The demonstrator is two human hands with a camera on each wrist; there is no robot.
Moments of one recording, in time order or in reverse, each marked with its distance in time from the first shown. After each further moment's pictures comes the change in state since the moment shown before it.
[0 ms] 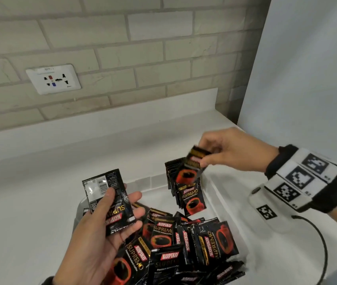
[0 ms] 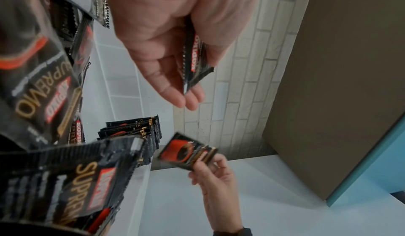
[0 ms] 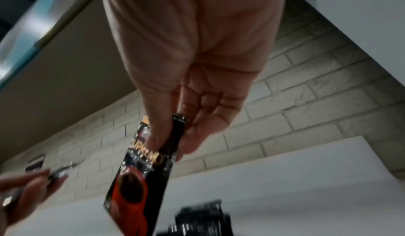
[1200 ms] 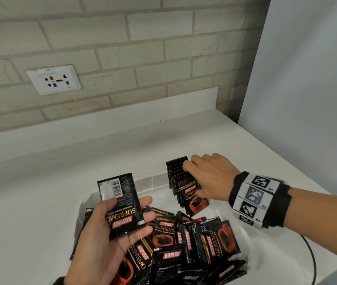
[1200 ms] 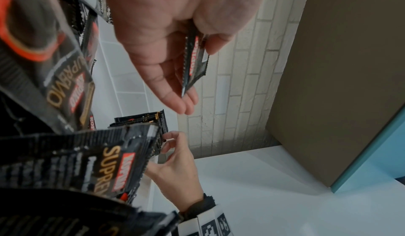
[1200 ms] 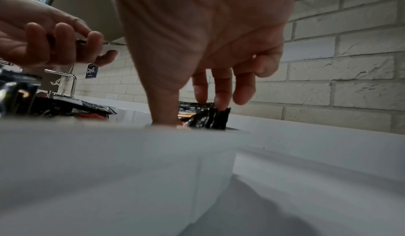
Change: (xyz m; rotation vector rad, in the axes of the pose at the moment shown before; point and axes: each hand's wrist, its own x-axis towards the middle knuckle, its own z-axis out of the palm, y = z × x) left_hand -0.006 -0.002 0.003 -0.032 -0.040 -0.077; right_hand 0.009 0.016 0.067 -0.860 -0.131 -0.024
